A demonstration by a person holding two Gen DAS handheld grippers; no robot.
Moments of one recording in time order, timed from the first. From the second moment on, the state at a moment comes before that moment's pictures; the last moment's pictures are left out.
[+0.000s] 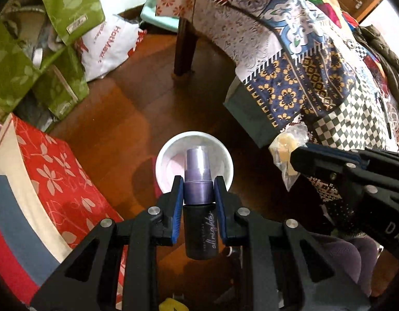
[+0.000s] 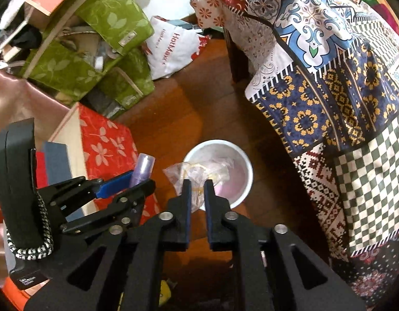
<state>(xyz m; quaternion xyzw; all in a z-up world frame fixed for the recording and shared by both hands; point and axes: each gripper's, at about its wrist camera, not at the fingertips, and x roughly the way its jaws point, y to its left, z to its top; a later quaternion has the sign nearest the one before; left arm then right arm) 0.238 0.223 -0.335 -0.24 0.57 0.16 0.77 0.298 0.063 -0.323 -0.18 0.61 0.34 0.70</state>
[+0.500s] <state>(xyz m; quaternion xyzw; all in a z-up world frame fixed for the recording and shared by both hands) 0.262 0.230 -0.343 -0.25 0.57 0.16 0.76 0.307 0.047 -0.310 -0.19 0.59 0.33 0.71</state>
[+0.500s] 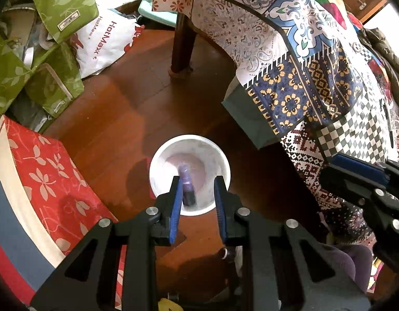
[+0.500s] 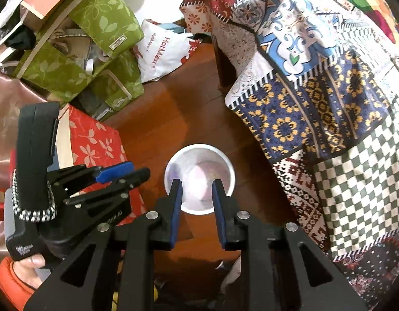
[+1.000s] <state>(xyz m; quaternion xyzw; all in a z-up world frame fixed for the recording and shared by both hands) 0.224 0.207 -0.252 -0.21 0.50 0.19 0.82 0.276 0.017 -0.244 -0.20 0.51 0.34 0.77</state>
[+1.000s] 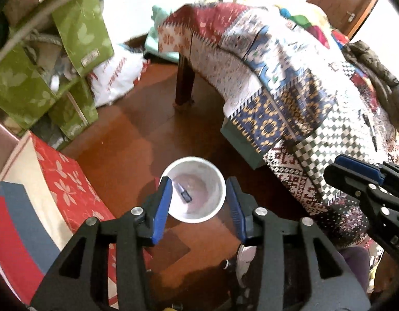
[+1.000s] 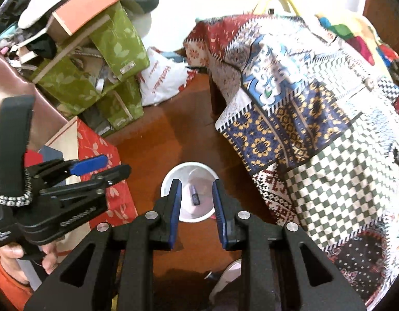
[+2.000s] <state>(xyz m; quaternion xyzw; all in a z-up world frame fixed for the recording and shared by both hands) 0.254 0.027 -0.067 -0.10 0.33 0.09 0.94 0.254 -0.171 -0.071 -0.13 0.30 0.22 0.92</state>
